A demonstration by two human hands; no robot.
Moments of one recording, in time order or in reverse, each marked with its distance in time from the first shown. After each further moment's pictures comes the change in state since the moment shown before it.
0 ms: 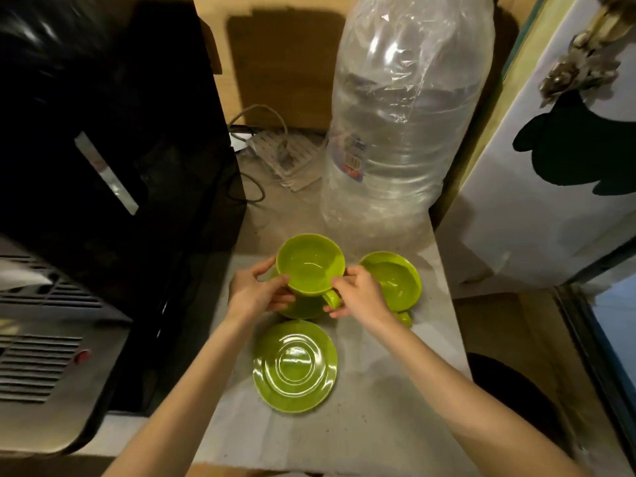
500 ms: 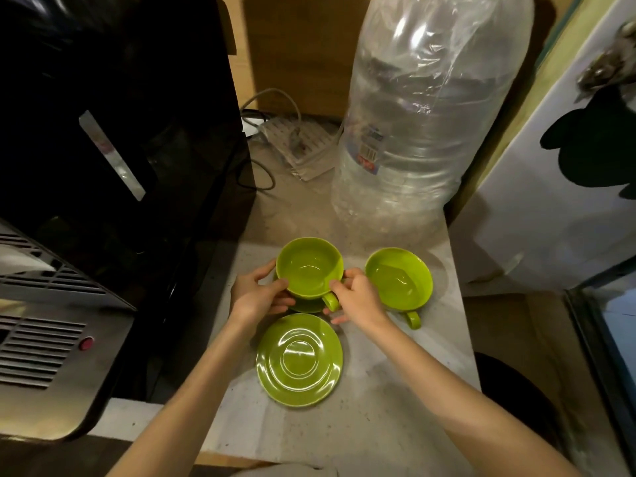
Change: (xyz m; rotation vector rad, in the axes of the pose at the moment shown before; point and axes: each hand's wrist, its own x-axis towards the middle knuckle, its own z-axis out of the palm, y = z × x) left_hand 0.014 -0.034 -0.011 0.039 0.109 -0.047; right_hand -0.001 0.007 0.012 -0.165 -0.034 -0.011
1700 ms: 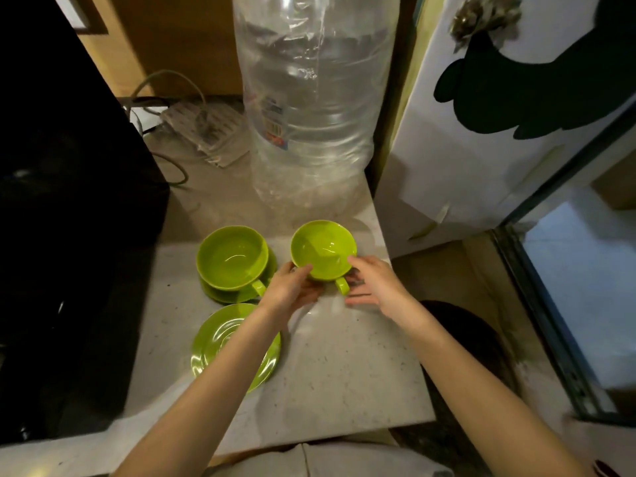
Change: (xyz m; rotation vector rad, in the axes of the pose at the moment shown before) left_hand -0.036 0.004 0.135 -0.100 -0.415 -0.183; right_hand -0.018 0.056 -0.114 0.377 0.116 0.304
